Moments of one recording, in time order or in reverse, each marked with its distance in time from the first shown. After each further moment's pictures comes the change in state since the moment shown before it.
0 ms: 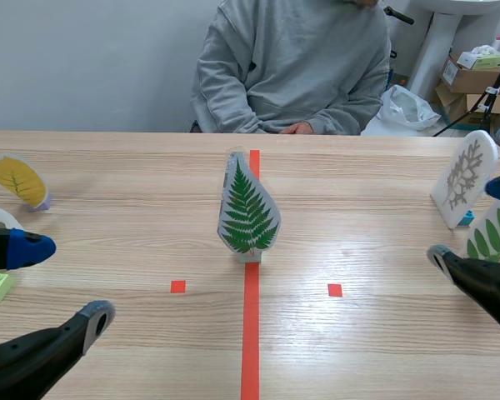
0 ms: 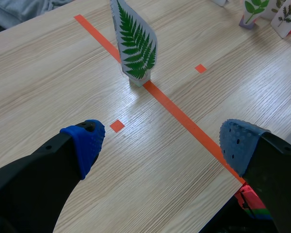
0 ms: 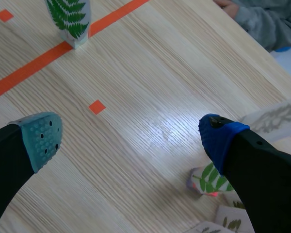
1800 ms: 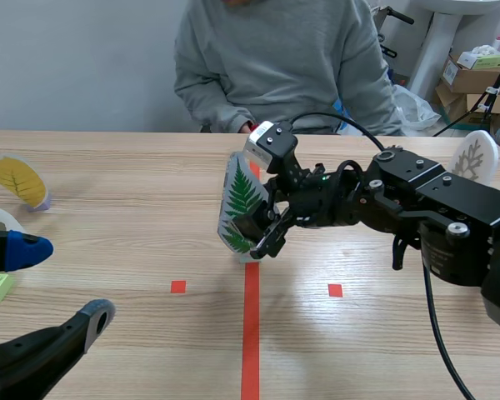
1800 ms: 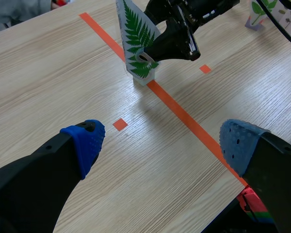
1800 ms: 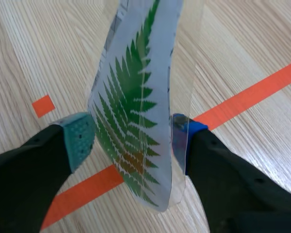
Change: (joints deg) left arm 0.0 2.4 0.0 0.0 1.5 0.0 0.0; right arm 60.2 -19.8 -55.3 -57.0 -4.5 -1.9 6.5
